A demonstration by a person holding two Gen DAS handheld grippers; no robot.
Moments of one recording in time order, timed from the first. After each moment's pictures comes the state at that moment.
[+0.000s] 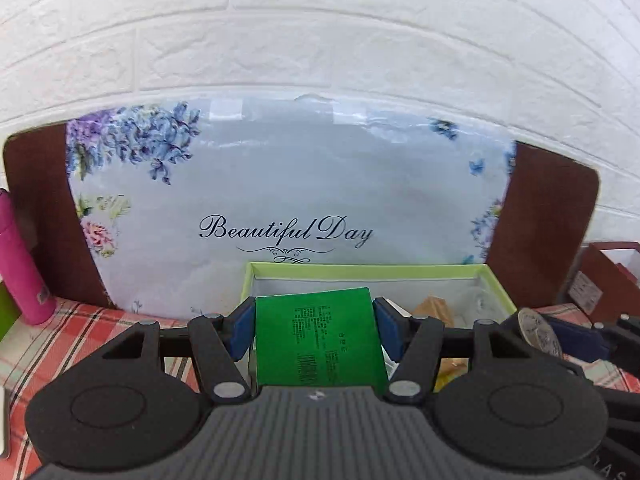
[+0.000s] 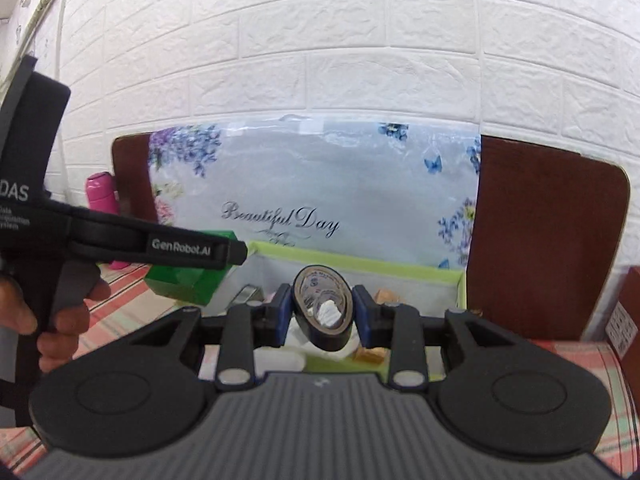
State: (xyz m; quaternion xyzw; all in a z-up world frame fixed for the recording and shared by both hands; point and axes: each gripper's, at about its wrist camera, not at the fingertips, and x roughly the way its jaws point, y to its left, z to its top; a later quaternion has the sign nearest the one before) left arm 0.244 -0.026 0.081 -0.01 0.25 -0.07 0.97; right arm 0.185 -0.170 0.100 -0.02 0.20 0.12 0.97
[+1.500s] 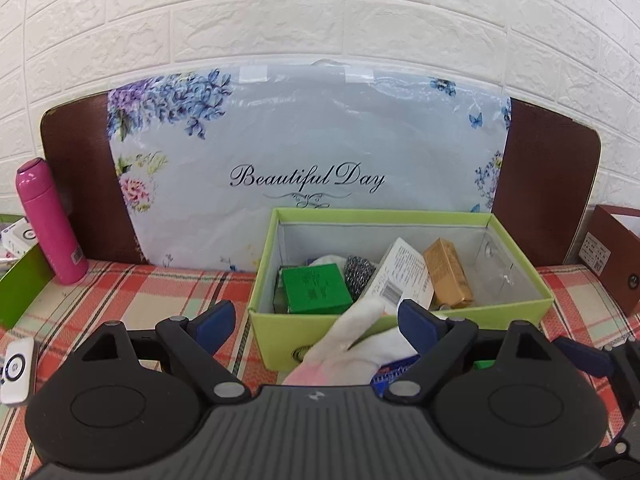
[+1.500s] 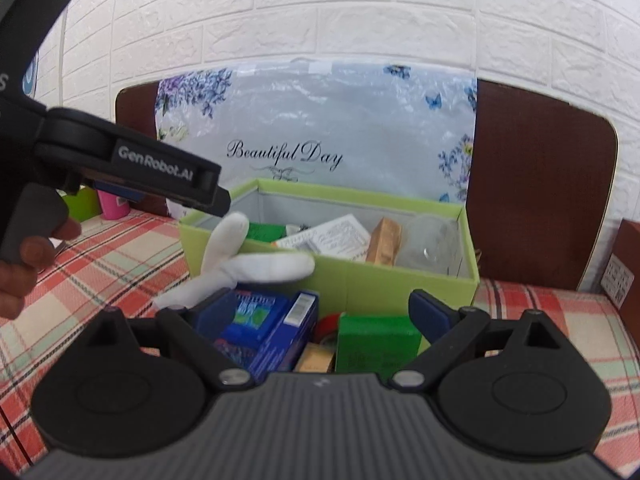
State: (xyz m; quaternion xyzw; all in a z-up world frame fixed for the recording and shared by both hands) left arm 0.181 -0.024 0.064 0.01 0.27 -0.04 0.96; right arm 0.116 -0.156 0.051 -0.03 0.23 0.11 0.97
